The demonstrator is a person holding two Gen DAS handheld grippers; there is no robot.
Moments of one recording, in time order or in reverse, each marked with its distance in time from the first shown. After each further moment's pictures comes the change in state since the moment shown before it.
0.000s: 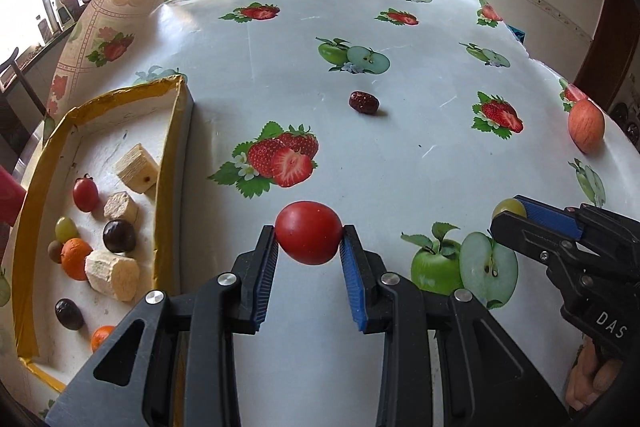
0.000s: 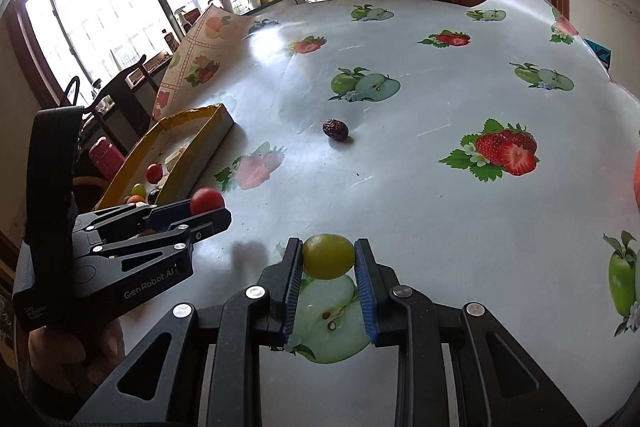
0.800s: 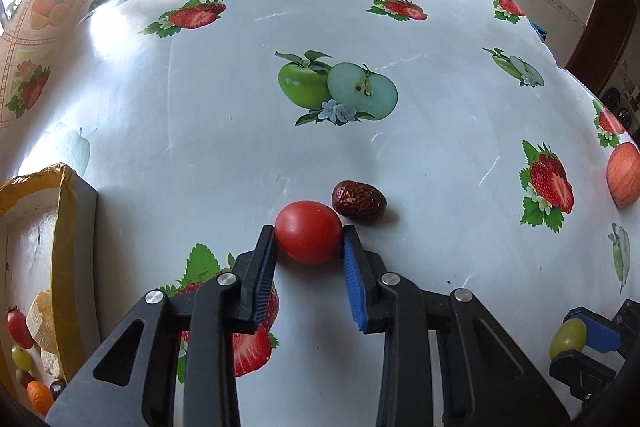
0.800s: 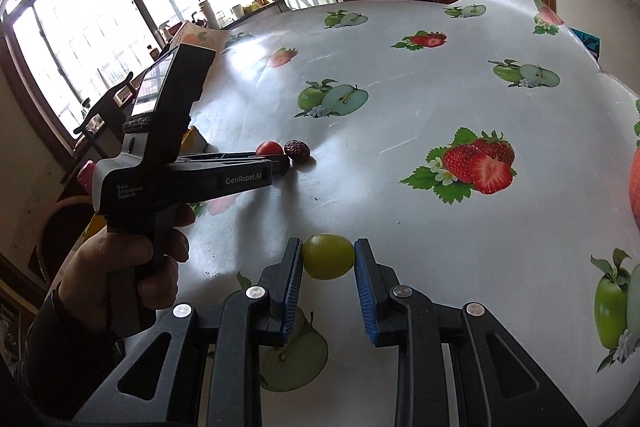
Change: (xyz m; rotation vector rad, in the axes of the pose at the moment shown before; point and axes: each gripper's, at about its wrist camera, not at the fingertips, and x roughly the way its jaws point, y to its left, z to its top) left arm 0.107 -0.020 0.092 0.055 0.077 -0.072; right arm 0.005 -0.037 0.016 0.061 -0.021 -0.013
